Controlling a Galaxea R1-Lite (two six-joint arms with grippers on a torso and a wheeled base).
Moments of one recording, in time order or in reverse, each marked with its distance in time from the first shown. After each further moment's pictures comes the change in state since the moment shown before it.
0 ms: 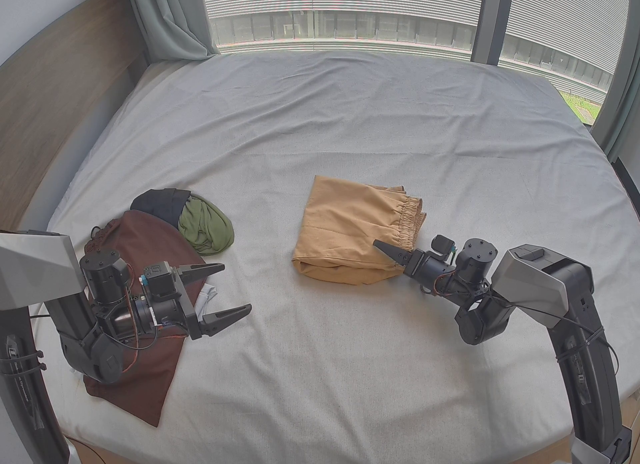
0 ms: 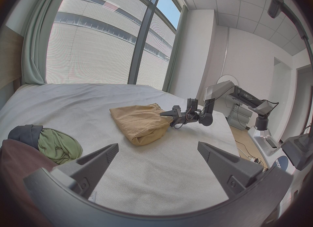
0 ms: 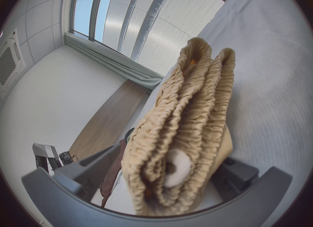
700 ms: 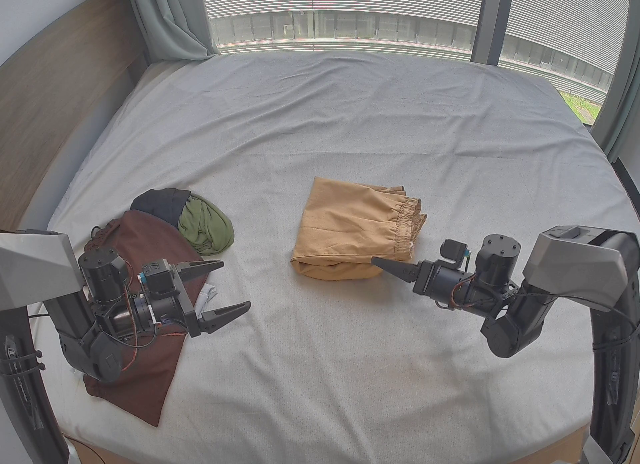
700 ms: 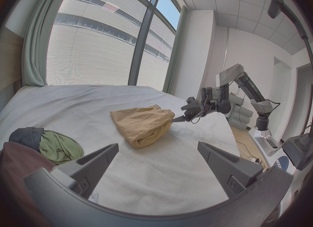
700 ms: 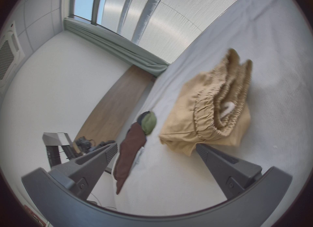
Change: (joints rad) left arm 0.003 -0.007 -0.006 0.000 0.000 -0.003; right arm 0.068 -0.327 0.464 0.008 0.023 -0.126
